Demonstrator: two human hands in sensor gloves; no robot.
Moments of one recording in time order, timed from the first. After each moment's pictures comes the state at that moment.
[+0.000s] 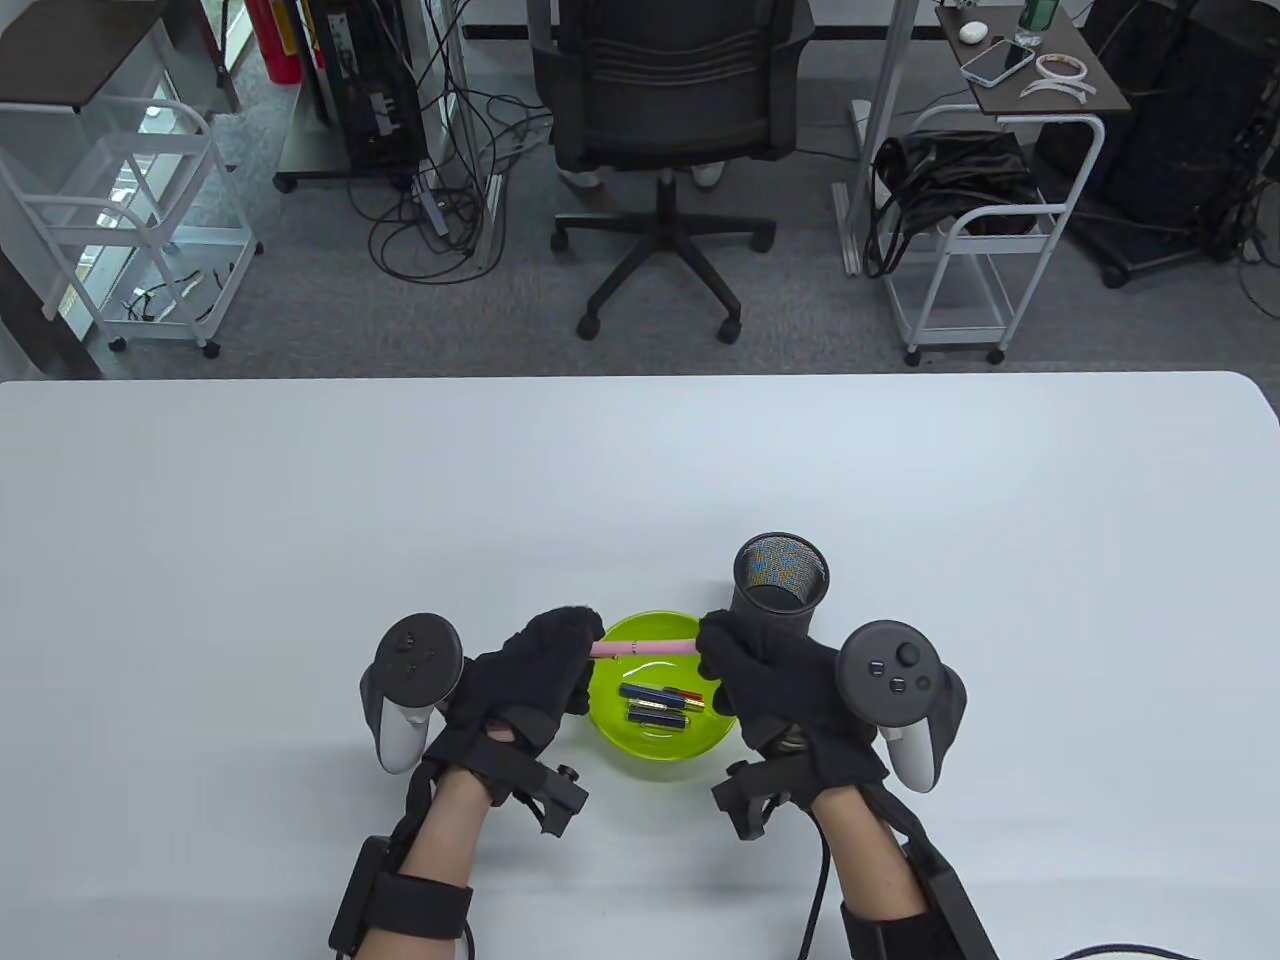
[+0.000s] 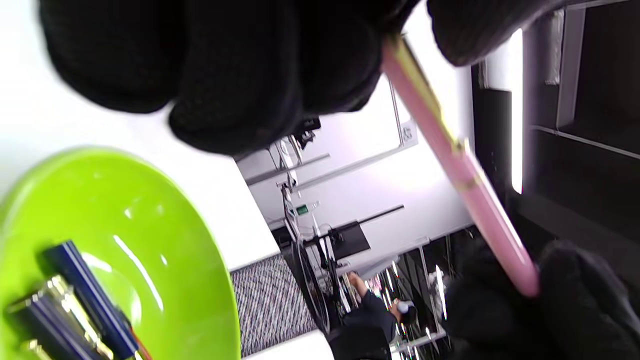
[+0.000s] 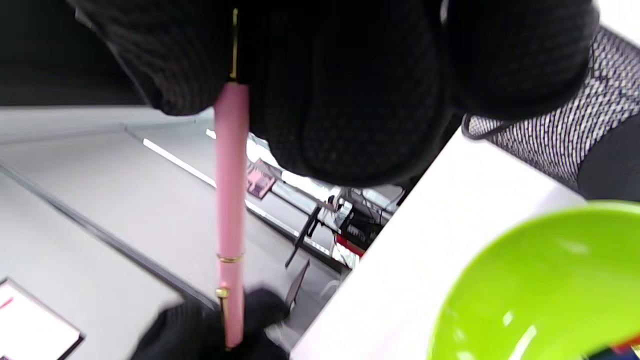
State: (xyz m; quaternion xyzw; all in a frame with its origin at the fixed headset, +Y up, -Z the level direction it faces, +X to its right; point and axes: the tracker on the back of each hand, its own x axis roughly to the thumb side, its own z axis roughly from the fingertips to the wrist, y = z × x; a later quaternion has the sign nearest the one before) left_hand -0.175 -0.686 -0.311 -0.01 -0.10 0.59 0.80; right_hand 0.134 -0.630 -0.288 0.05 -0.08 0.85 0.52
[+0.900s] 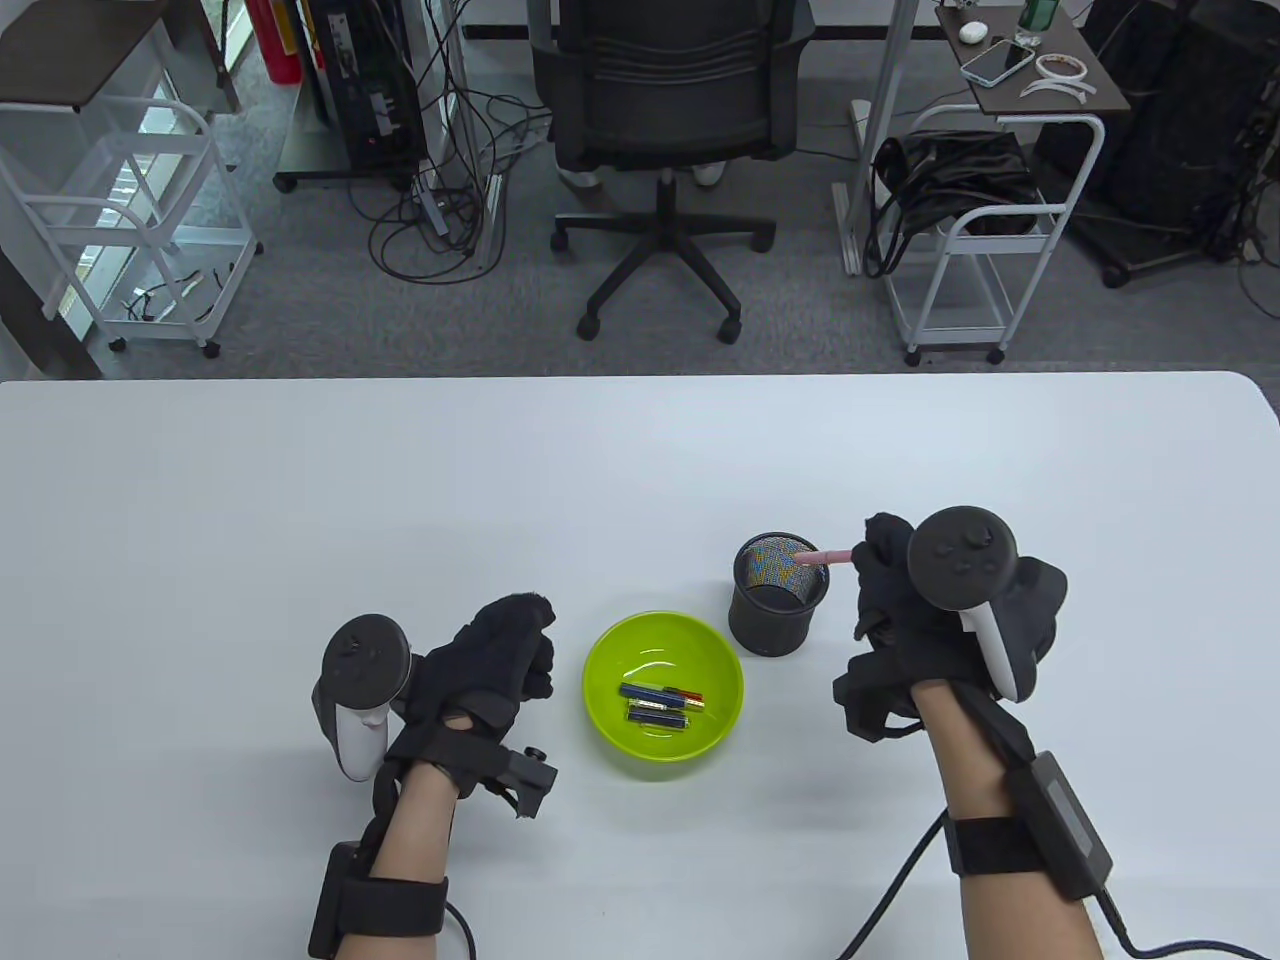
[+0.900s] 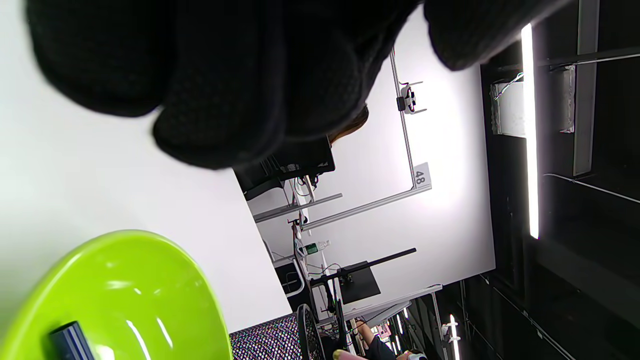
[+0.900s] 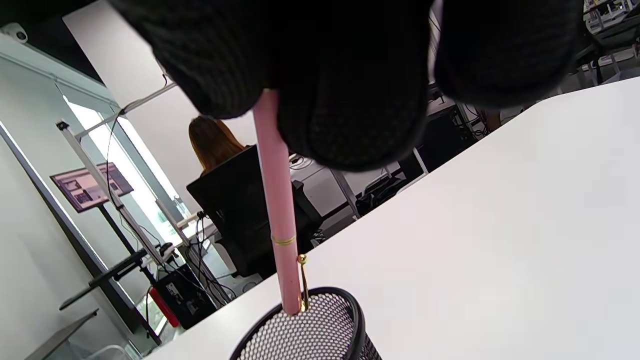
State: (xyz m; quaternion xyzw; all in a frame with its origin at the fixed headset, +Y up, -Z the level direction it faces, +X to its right) left_hand -0.200 -0.683 -0.310 0.01 -0.06 0.60 0.80; right_hand 0.192 -0.580 -0.332 -0.13 -0.09 0.96 0.25
